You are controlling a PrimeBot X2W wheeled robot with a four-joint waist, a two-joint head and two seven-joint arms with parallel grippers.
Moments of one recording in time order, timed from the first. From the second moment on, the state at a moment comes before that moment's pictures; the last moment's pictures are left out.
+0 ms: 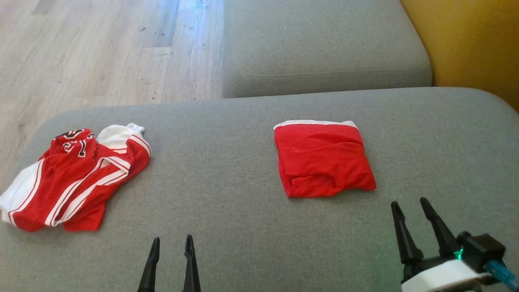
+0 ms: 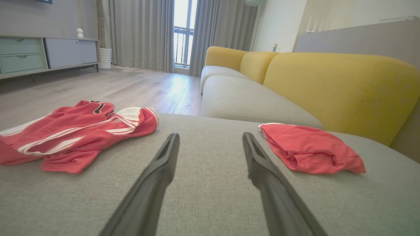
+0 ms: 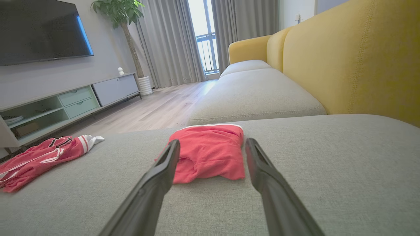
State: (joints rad) left arm 0.24 0.05 -0.32 0.06 -0.26 0.17 -0.25; right arm 0.10 -0.20 0.18 0.23 0.35 0.13 -0.25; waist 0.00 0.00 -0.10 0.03
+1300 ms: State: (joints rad) left arm 0.23 0.06 -0.32 0.07 -0.13 0.18 -0.25; right arm 0.10 -0.21 0.21 0.25 0.37 0.13 -0.25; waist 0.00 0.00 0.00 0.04
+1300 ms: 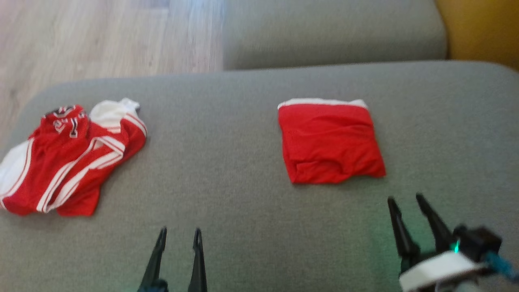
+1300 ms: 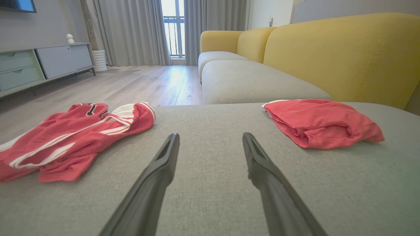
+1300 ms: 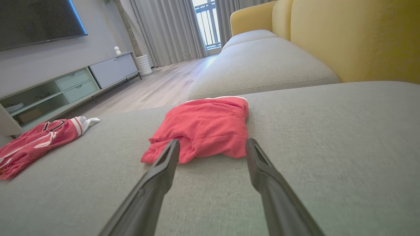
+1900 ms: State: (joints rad) left arm 0.02 0.05 -0.36 0.06 -0.05 0.20 -0.25; right arm -0.33 -0.37 0.16 0.39 0.76 0.13 0.09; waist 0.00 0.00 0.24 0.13
